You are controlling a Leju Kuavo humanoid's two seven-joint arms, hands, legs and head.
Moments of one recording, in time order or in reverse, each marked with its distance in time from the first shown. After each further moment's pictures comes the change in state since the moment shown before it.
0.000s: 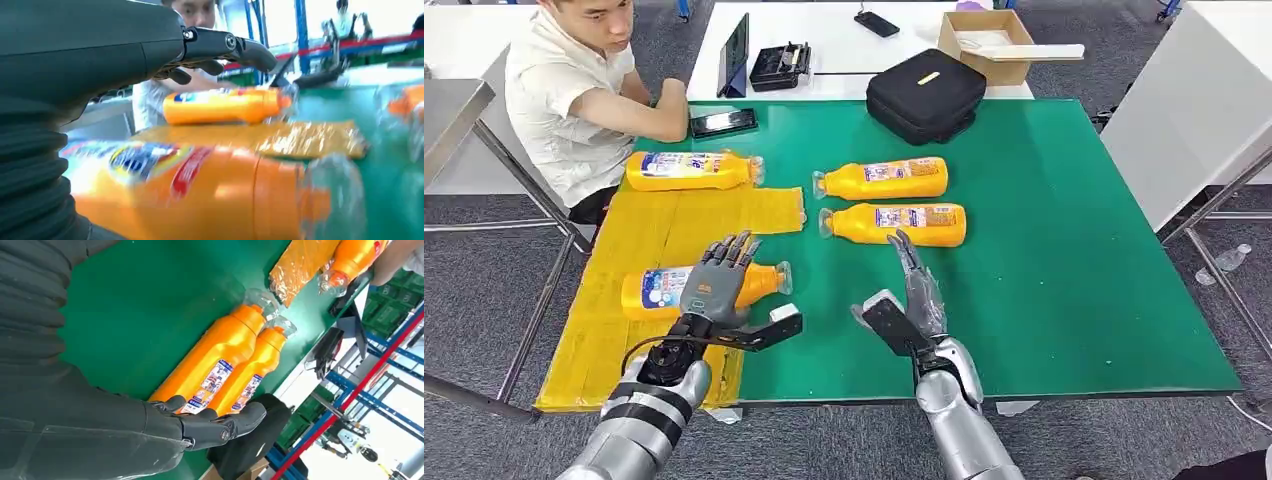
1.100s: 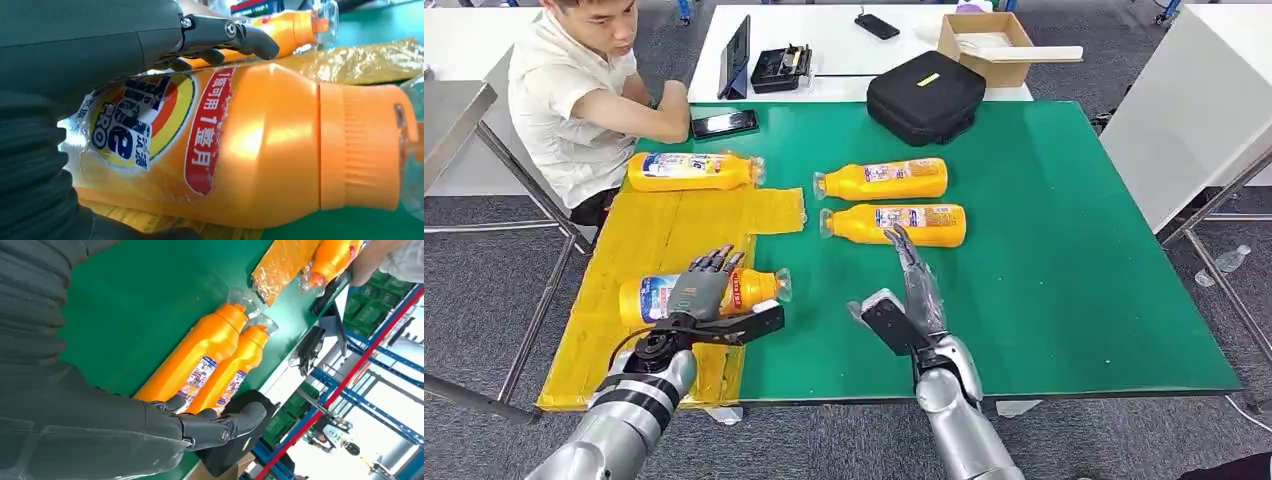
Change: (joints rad) left arm -0.105 0.021 0.123 0.209 0.012 -0.211 0.024; right arm 0.002 0.001 0.013 -0.036 -0.018 0.013 -0.013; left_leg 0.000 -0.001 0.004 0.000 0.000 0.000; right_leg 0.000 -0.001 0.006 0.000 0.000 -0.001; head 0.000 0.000
